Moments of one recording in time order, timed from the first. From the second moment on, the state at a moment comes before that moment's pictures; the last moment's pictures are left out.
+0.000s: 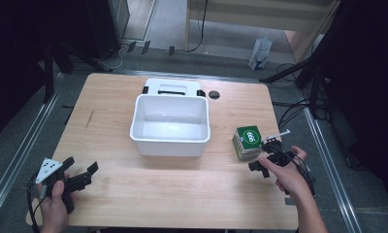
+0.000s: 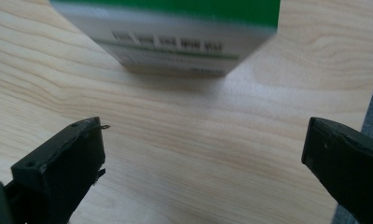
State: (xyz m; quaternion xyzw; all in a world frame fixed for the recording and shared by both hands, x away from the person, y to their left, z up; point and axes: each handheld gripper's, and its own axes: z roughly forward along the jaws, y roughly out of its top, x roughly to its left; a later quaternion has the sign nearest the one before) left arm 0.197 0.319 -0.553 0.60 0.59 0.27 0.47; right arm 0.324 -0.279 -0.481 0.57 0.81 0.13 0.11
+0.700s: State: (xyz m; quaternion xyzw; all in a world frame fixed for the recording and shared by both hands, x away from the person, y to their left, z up) left arm 0.198 0.320 -0.553 0.60 0.59 0.26 0.47; right arm 0.414 -0.222 -0.443 0.57 0.82 0.03 0.06
